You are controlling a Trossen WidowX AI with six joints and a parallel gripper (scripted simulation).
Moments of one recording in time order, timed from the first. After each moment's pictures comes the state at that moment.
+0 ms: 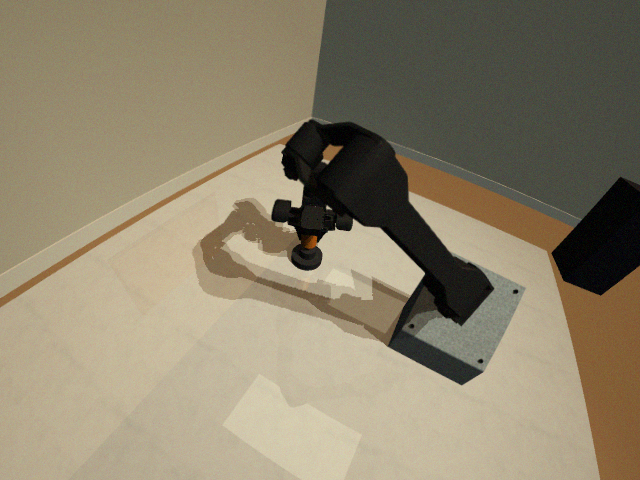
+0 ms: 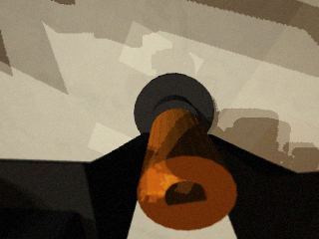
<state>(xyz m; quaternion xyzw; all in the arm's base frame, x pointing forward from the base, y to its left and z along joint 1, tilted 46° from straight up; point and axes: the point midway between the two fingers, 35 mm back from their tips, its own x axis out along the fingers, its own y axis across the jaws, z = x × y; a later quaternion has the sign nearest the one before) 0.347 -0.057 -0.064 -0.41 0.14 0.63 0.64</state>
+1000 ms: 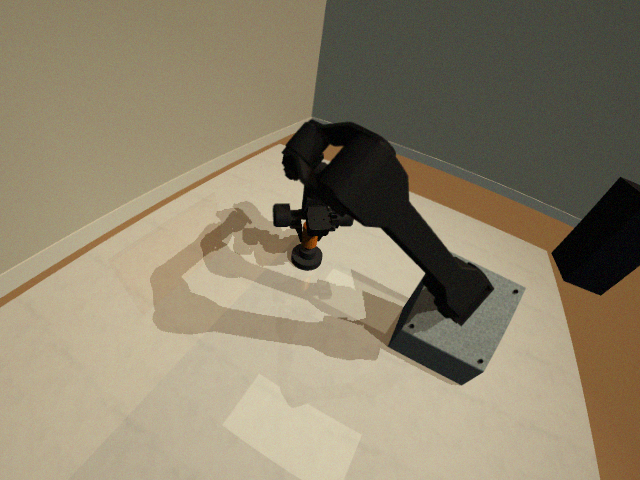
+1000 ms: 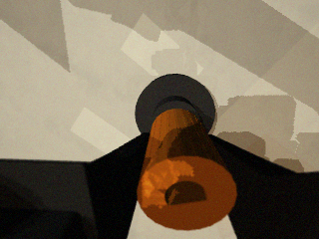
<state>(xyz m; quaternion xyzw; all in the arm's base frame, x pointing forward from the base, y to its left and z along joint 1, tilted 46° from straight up) 0.346 -0.057 -0.064 -0.48 0.07 0.65 0.59</state>
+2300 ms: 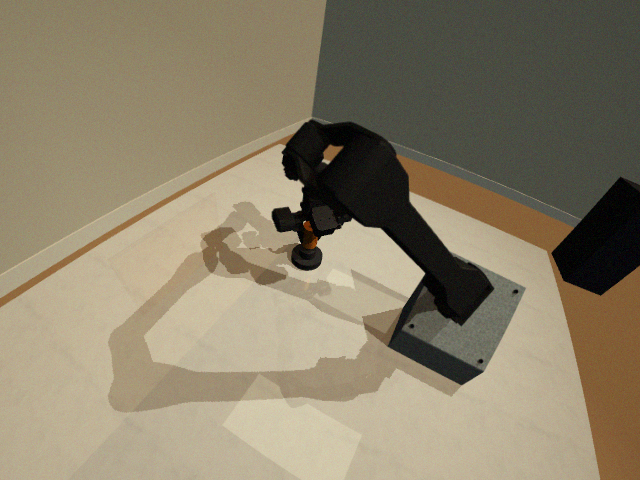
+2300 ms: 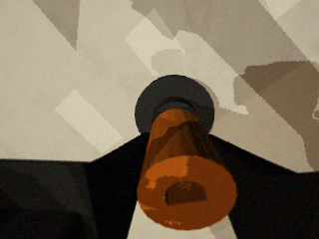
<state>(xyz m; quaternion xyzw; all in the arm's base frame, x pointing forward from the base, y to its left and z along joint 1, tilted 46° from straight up) 0.346 -0.056 -0.063 -0.54 0.00 0.65 0.54</state>
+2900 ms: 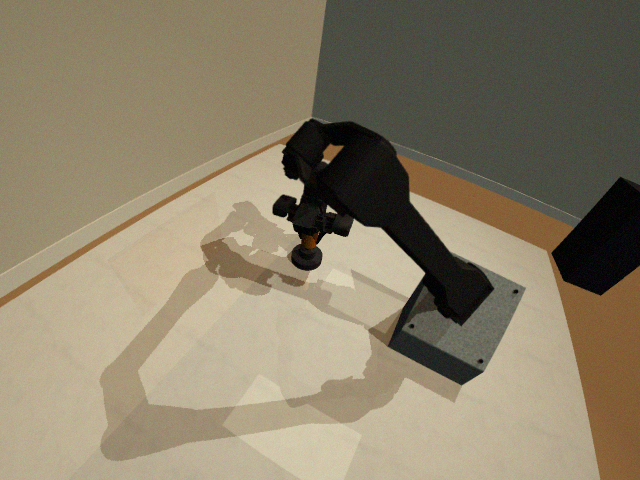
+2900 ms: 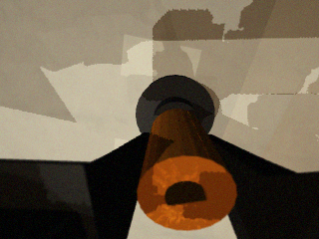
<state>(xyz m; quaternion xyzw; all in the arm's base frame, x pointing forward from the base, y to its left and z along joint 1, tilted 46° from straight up) 0.345 -0.057 -0.061 -0.32 0.22 0.61 0.69</state>
